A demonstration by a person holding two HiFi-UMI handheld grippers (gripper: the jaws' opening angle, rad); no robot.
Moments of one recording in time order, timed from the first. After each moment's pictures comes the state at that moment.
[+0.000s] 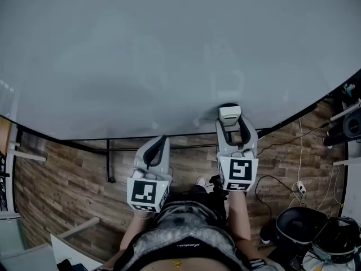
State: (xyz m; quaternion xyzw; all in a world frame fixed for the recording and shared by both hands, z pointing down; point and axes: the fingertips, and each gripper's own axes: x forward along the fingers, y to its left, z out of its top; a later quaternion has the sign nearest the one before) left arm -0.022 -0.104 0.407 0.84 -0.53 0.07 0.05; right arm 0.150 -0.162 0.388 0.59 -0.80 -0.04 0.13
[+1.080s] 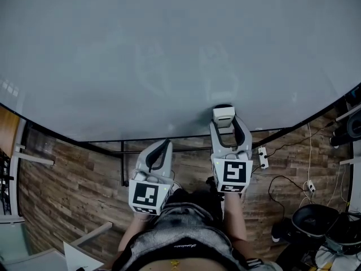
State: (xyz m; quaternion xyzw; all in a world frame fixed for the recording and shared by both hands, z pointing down) left arm -0.161 -0.089 0.417 0.85 -0.52 0.09 0.04; right arm -0.016 -0.152 0.390 0.59 -0.80 -0.03 0.09
